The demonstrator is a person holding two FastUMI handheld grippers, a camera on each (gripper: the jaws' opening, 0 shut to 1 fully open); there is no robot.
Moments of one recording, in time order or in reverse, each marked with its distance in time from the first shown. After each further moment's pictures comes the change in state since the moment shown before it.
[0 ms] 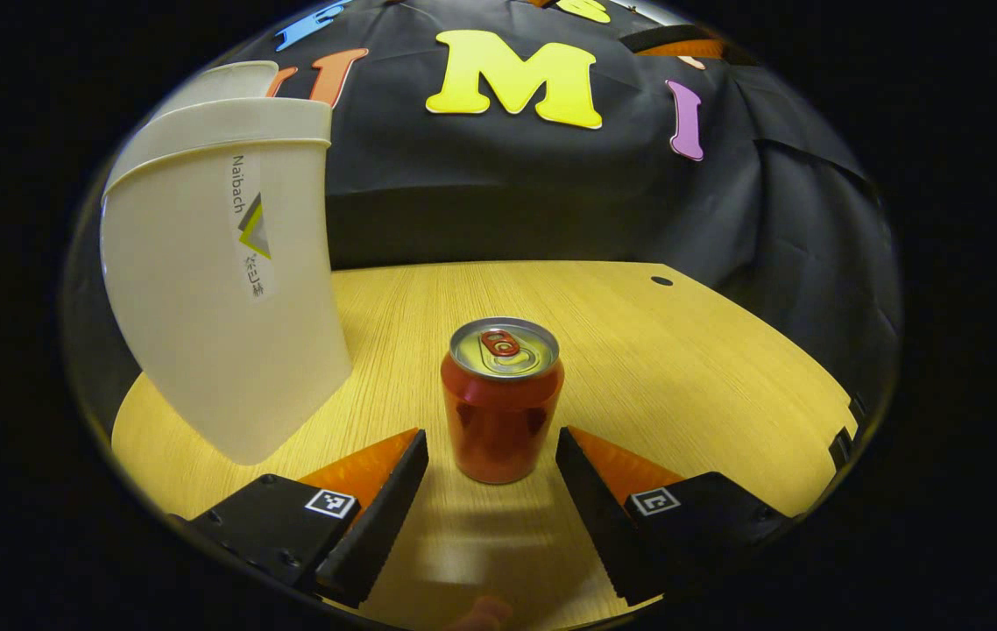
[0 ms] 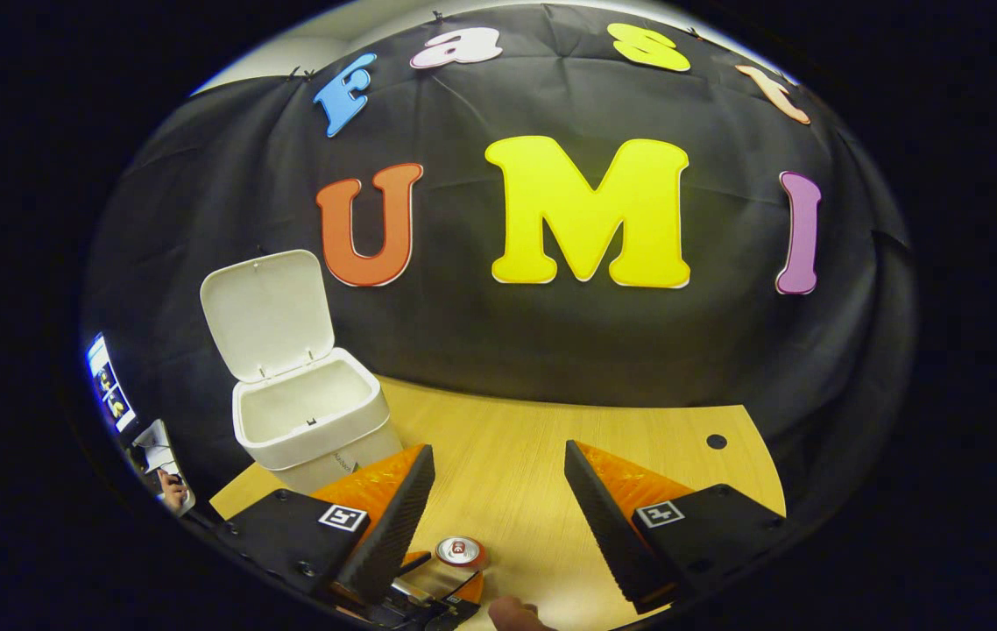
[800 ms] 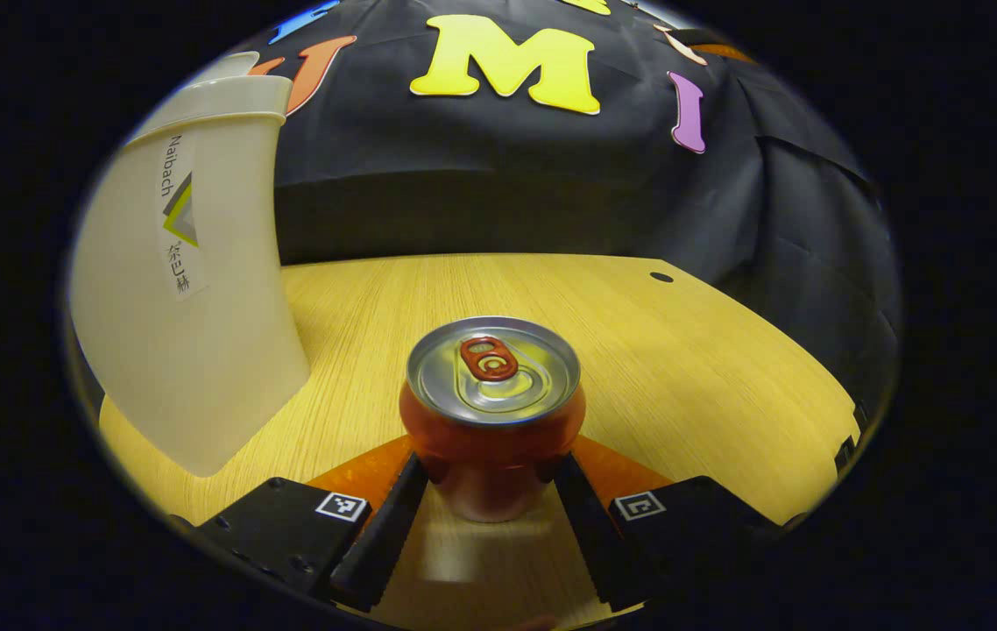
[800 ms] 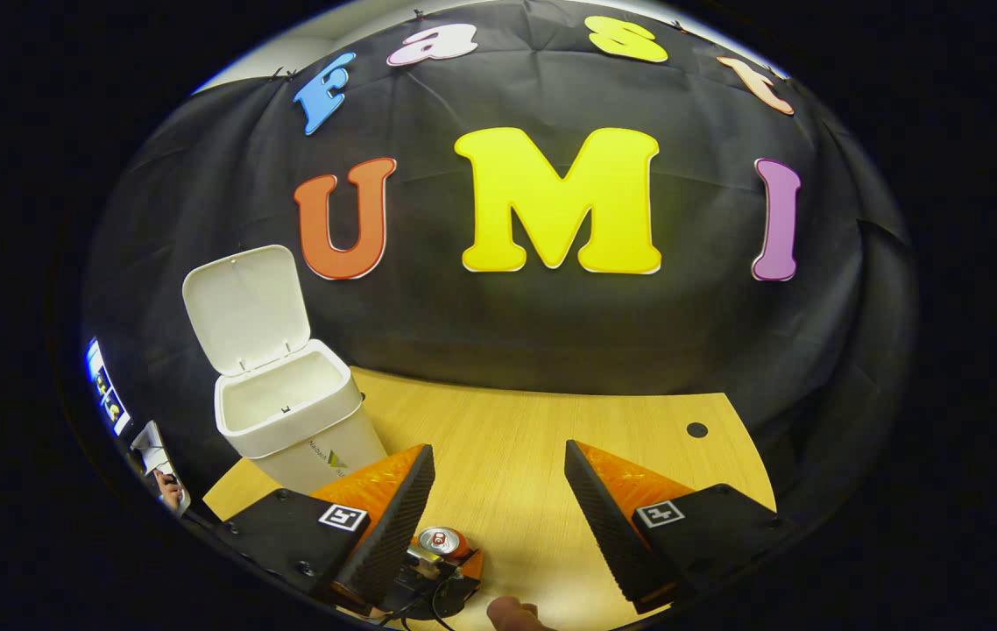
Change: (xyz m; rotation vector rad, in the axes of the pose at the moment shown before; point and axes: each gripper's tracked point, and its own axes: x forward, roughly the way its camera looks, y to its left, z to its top) left arm 0.035 -0.017 0.004 0.011 0.011 -0.023; right arm -0.014 -0.039 -0.001 0.047 0.007 -0.062
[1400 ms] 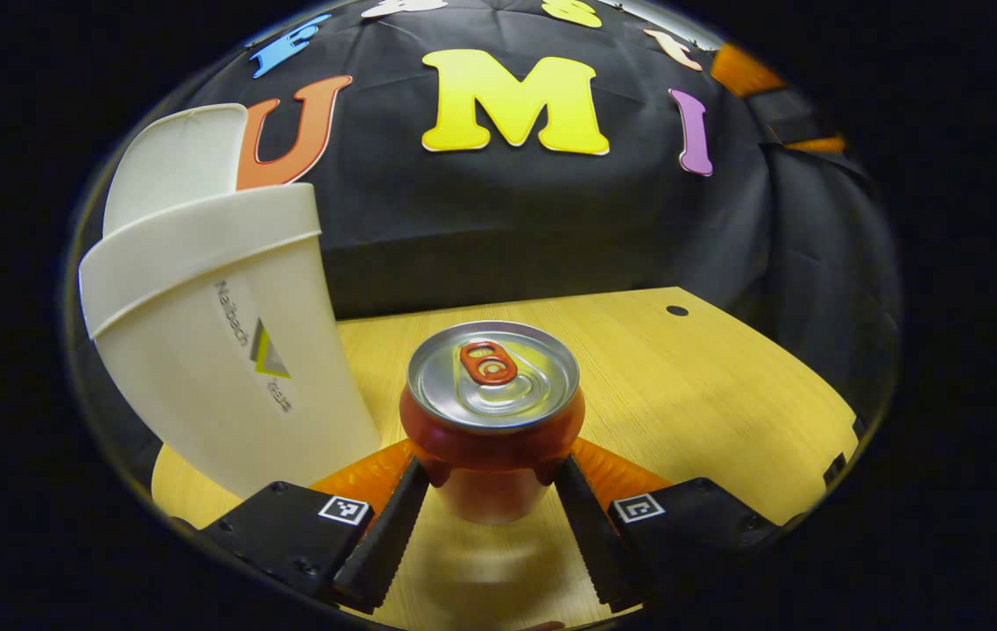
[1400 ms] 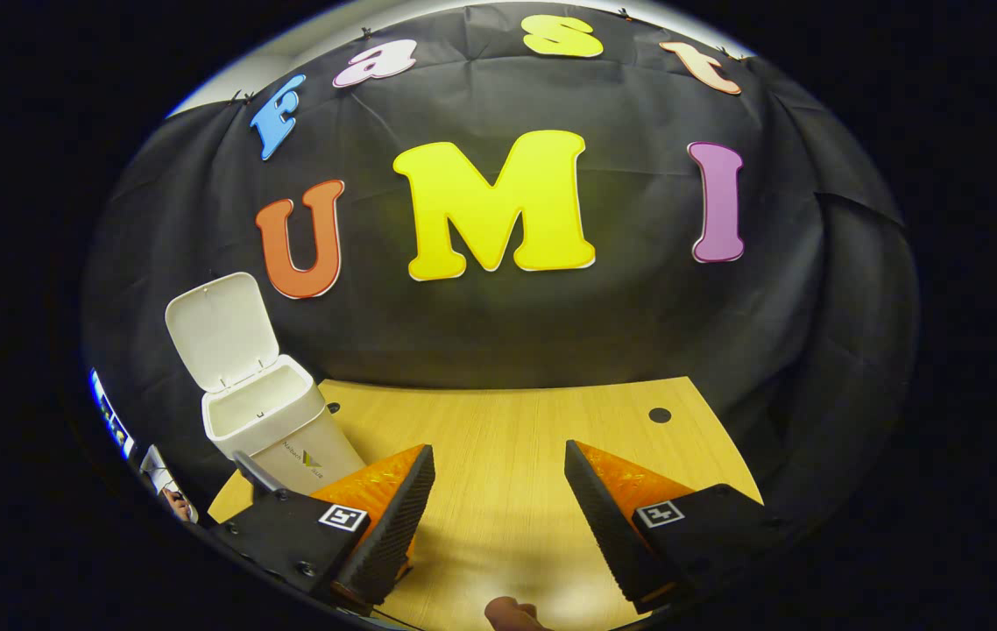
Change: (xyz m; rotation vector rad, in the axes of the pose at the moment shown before) left arm -0.058 0.036 0.094 0.023 -0.054 0.103; right arm -0.038 -0.067 0.000 0.080 -0.020 -0.083
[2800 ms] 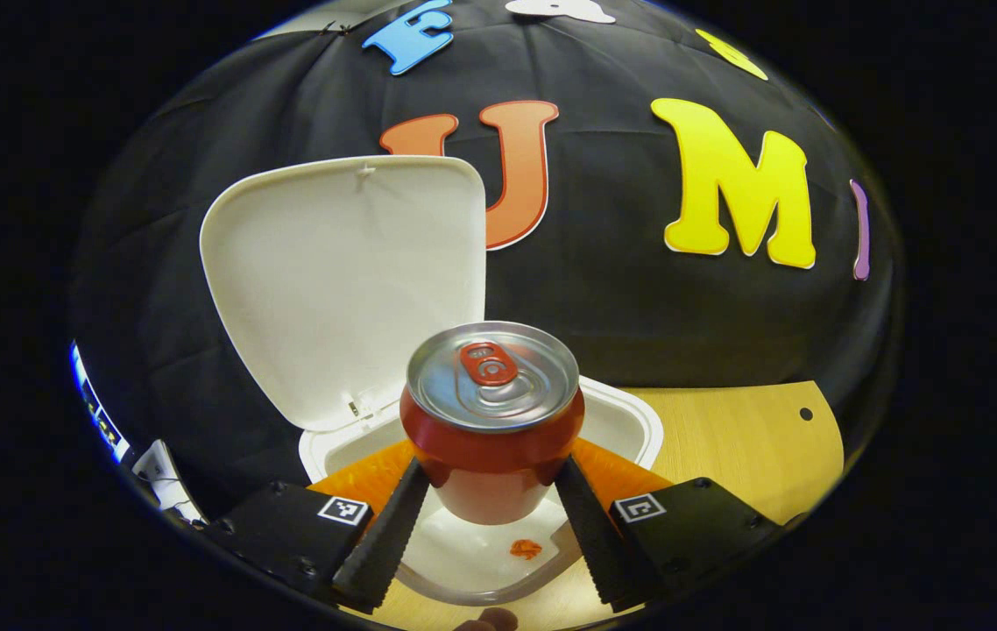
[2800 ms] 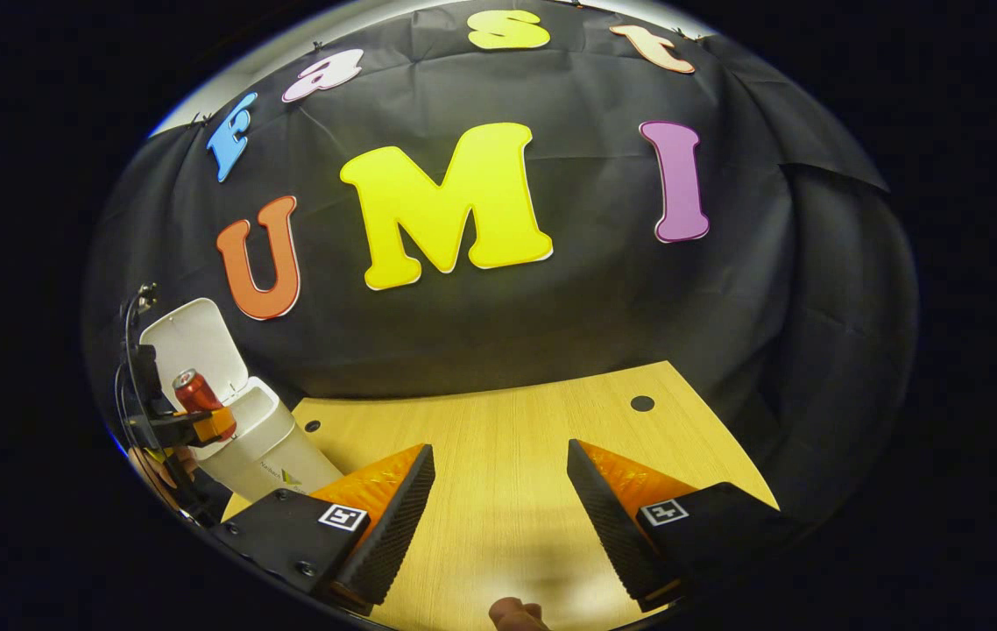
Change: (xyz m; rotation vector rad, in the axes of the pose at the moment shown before) left arm -0.031 0.222 0.143 -0.161 0.009 0.395; right arm 0.031 -0.027 -0.004 0.085 0.015 -0.062
